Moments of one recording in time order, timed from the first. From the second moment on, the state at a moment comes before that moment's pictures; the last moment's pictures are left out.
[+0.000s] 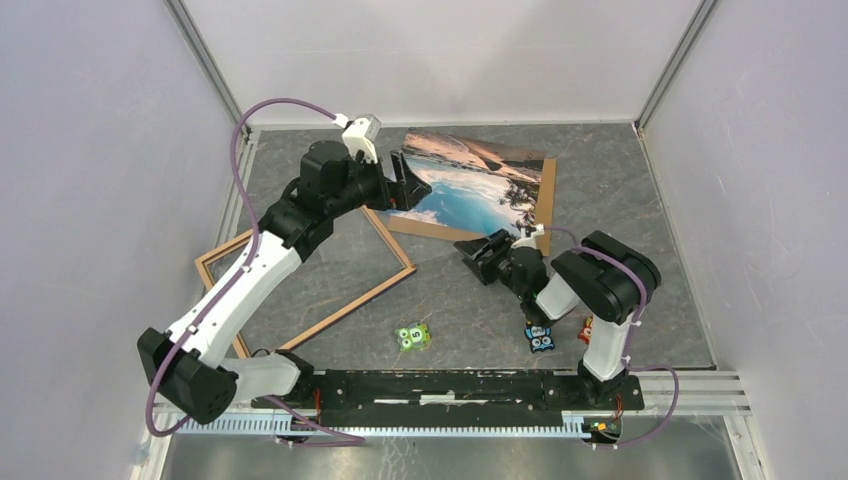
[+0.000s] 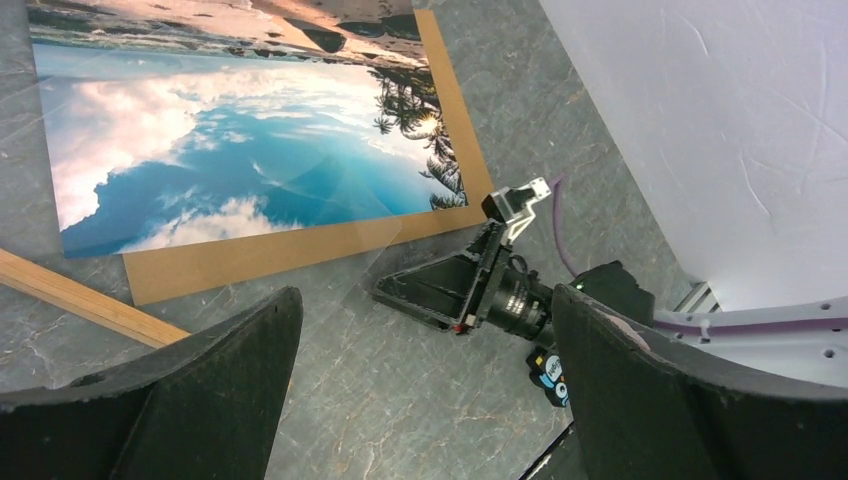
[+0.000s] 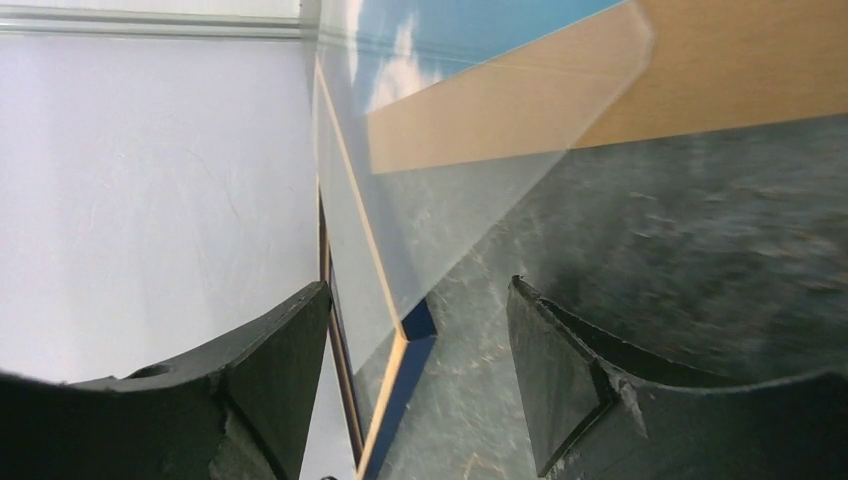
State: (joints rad) left arm -0.53 1.24 1.25 -0.35 0.21 -0.44; right arm 0.57 1.85 0.33 1.23 -0.02 1.35
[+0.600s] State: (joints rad) left arm -0.53 1.20 1.21 -0.29 0.25 -0.45; right arm 0.72 1.95 0.43 1.25 0.27 1.54
